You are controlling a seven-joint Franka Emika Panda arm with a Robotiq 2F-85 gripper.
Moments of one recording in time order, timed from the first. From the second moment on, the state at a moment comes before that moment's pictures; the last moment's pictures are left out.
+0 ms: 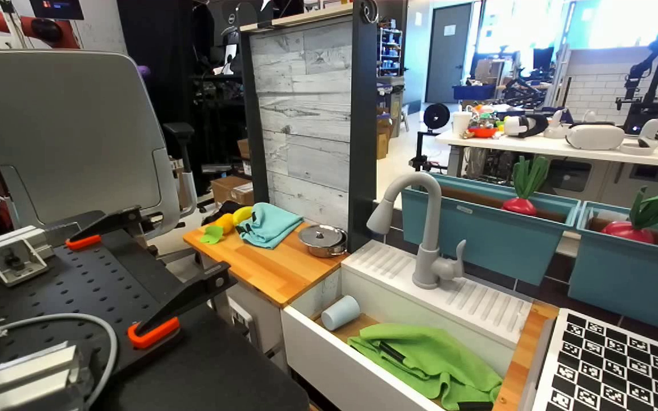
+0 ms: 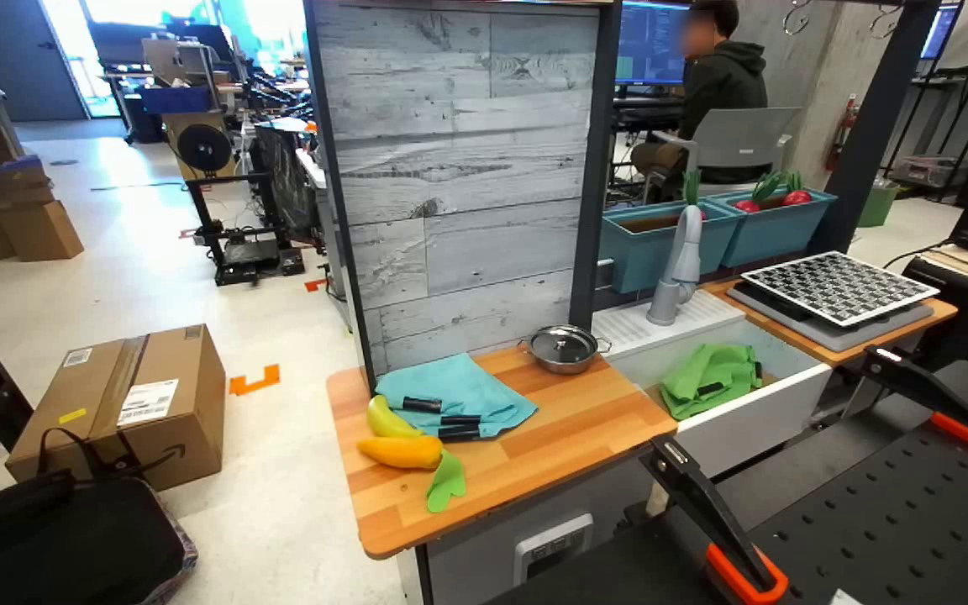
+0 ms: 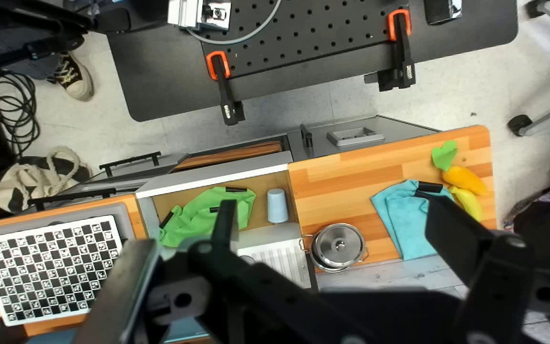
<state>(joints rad) -0.05 -0.44 -0.01 -2.28 -0.04 1.74 0.11</state>
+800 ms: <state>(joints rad) -0.05 -0.32 0.00 -2.31 -0.03 1.91 0.22</state>
